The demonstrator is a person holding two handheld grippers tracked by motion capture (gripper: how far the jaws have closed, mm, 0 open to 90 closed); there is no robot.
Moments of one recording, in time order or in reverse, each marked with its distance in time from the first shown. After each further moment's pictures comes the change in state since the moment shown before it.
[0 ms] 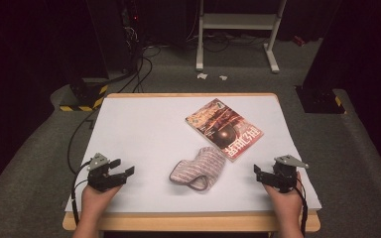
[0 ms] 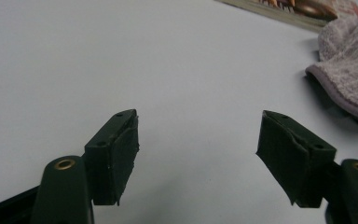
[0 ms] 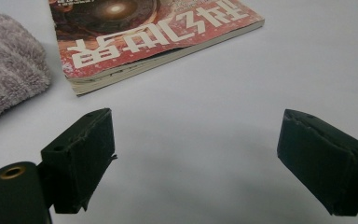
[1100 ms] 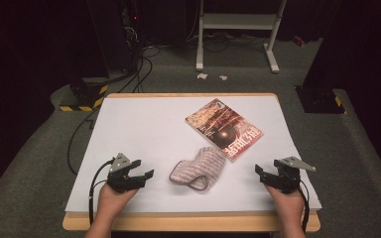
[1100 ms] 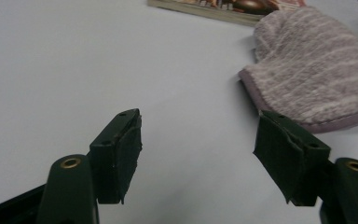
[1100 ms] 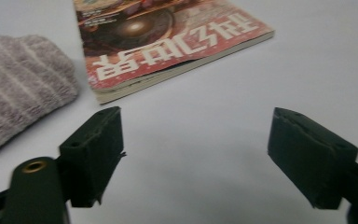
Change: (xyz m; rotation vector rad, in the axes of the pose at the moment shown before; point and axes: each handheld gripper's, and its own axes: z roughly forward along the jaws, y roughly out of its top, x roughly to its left) left arm -0.056 0.019 0.020 -0.001 -0.110 0.114; right arm -0.007 -0.003 -0.009 -0.060 0.087 0.034
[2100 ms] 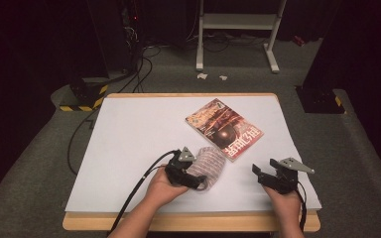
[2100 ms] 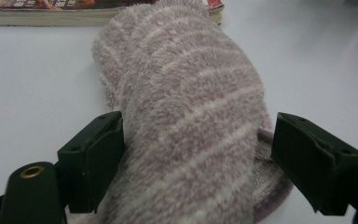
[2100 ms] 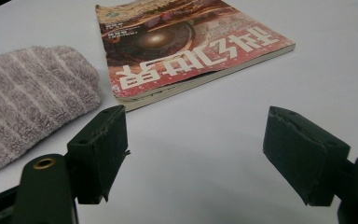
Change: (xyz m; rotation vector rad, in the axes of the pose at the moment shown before) left arm -0.099 0.060 0.114 0.243 -0.196 0.206; right arm 0.006 -0.002 0.001 -0.054 0.057 -0.012
